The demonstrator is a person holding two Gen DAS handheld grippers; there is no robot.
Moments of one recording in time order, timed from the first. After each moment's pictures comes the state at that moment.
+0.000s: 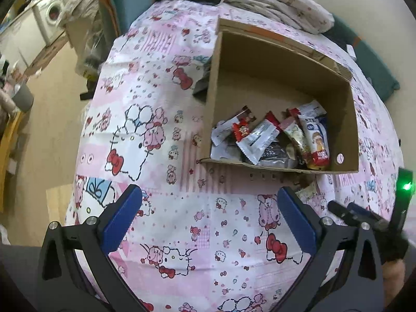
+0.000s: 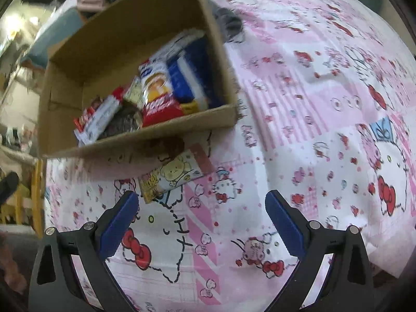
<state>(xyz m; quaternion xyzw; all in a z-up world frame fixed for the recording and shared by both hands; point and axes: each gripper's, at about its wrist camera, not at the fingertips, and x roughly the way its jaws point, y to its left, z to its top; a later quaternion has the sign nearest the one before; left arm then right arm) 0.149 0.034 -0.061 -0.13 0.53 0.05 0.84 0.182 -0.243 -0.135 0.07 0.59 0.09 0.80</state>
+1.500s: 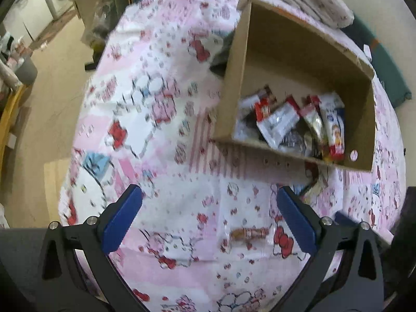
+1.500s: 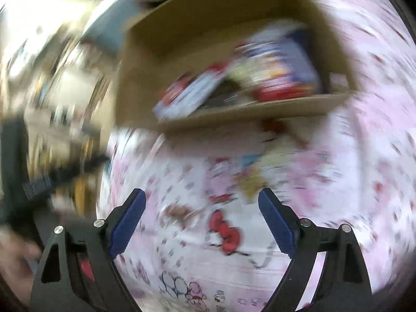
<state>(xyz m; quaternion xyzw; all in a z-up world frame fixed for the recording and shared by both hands) 0.150 0.047 -0.094 -0.16 0.58 0.06 0.80 0.168 -0.205 -0.110 0.17 0.58 0.21 0.77</state>
